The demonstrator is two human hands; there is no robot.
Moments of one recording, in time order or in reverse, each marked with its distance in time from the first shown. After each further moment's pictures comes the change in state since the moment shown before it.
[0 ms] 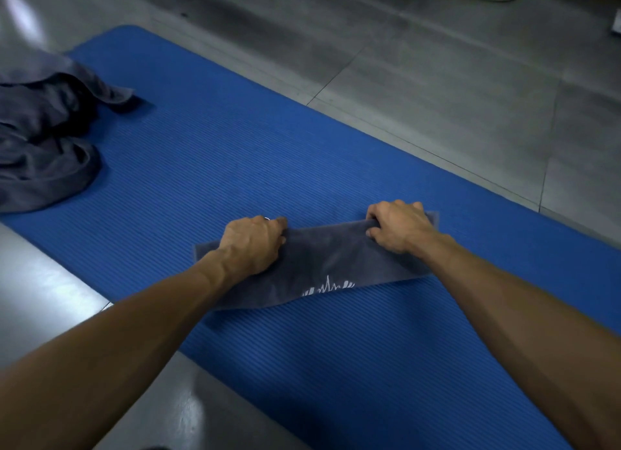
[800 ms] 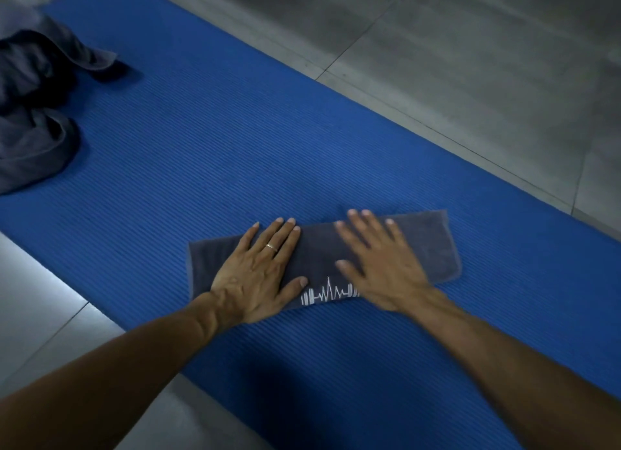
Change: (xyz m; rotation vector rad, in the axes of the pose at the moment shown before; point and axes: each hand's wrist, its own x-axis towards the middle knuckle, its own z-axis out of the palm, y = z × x) left_hand -0.018 0.002 0.066 -0.034 0.010 0.203; right_hand -0.012 -0.009 0.085 -0.155 0.093 -0.268
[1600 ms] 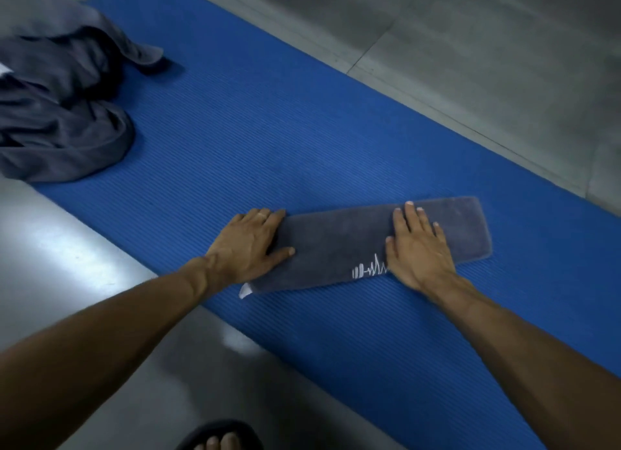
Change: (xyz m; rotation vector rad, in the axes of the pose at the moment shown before) left_hand -0.043 -0.090 -0.015 -0.162 0.024 -0.032; right_hand -0.010 -0.058 -0.031 0.121 -0.117 0.395
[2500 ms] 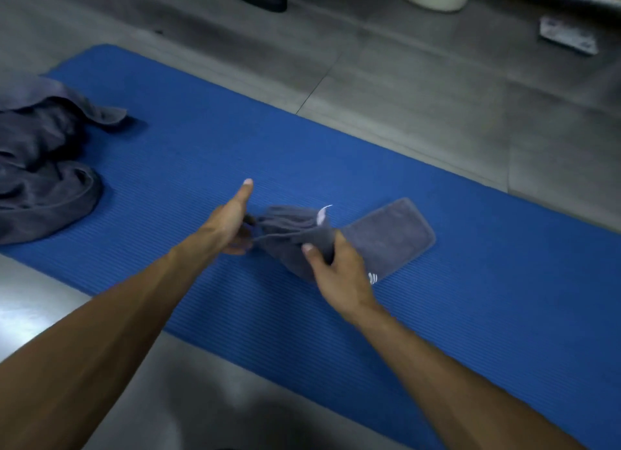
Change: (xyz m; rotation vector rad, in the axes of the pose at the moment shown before) left_hand 0.039 0.030 -0.078 -1.186 -0.091 -0.656; right_hand -0.064 -0.087 -0.031 1.095 0.293 0.033
